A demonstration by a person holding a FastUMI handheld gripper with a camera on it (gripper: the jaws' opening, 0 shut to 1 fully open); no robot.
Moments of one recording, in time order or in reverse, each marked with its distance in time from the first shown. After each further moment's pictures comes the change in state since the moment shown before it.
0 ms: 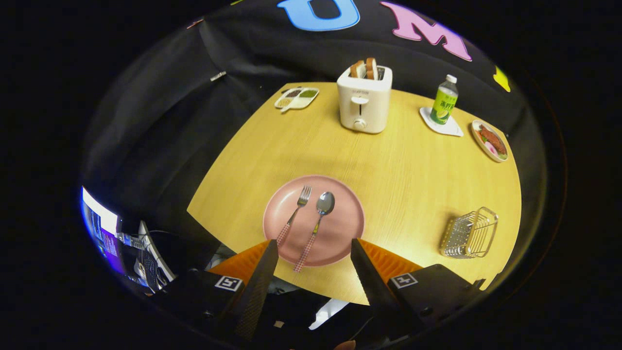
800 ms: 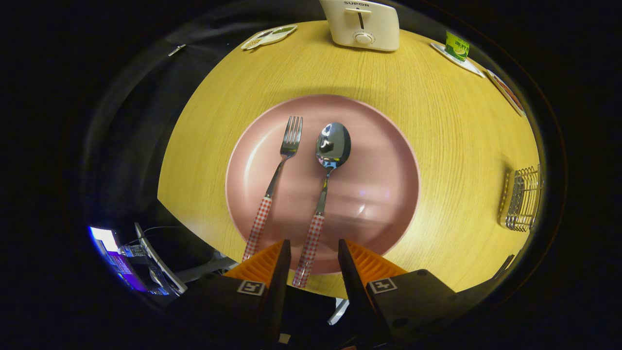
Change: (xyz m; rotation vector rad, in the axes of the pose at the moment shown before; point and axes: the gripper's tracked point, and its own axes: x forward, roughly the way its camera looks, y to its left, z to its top) arm 0.111 0.003 -0.067 0.148 0.311 -0.028
